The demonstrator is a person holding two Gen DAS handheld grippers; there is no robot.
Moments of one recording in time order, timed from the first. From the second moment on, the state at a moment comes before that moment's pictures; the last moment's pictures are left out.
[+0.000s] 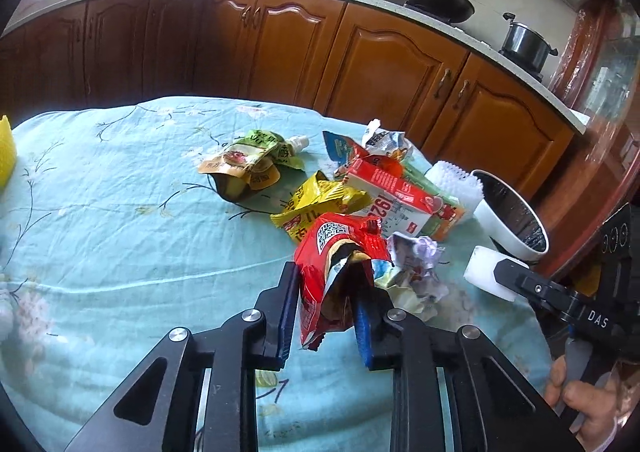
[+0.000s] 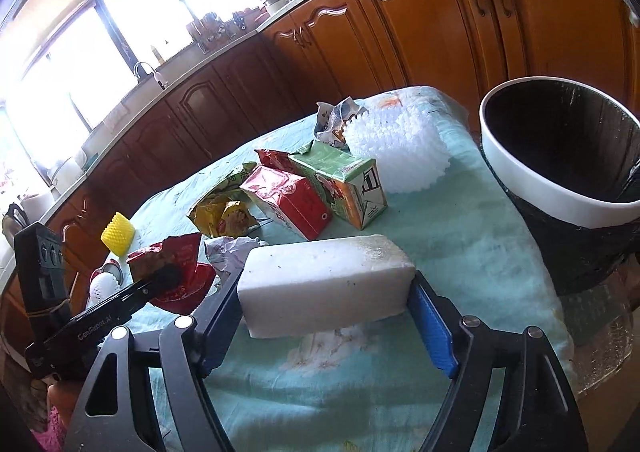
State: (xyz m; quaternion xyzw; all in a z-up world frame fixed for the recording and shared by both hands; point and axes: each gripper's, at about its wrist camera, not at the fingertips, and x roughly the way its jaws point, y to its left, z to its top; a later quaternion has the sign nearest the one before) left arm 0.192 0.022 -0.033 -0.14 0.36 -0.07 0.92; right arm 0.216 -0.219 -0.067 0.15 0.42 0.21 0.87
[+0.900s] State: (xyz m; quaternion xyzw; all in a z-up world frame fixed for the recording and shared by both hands) left arm 0.236 -0.097 -0.006 -0.08 0.36 -0.19 0.91; right arm 0.202 -0.350 -0.040 0.17 0.37 0.09 0.91
